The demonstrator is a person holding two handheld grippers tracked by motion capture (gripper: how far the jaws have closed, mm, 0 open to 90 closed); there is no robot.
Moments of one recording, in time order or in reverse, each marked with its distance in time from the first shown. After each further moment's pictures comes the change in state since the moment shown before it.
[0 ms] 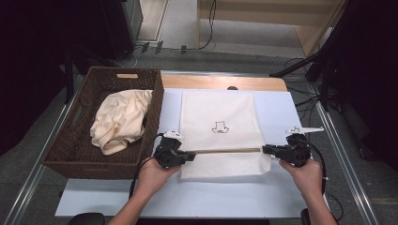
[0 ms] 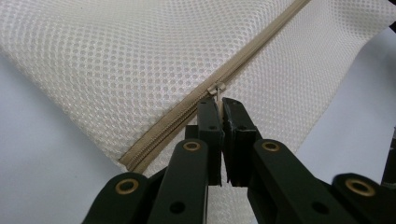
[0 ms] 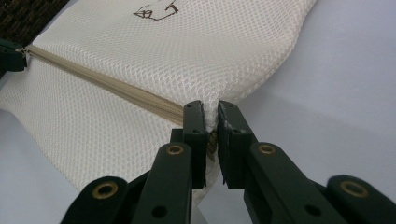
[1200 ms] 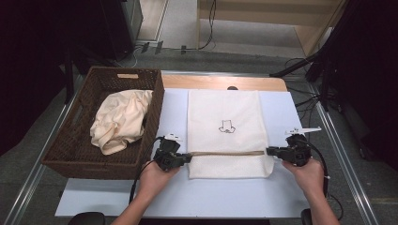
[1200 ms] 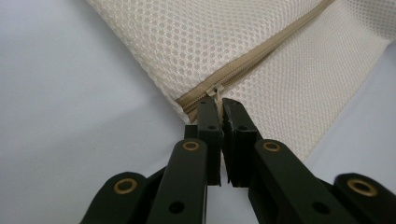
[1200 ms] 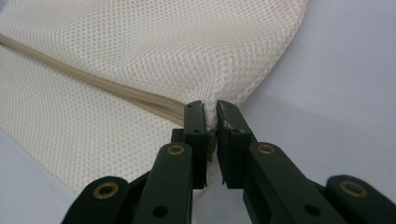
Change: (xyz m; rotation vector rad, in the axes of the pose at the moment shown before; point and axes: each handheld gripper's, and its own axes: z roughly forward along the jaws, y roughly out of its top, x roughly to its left) left arm 0.009 -0.013 0.014 0.037 0.072 -0.077; right arm -0.018 -0.005 0.010 0.079 -0.079 0.003
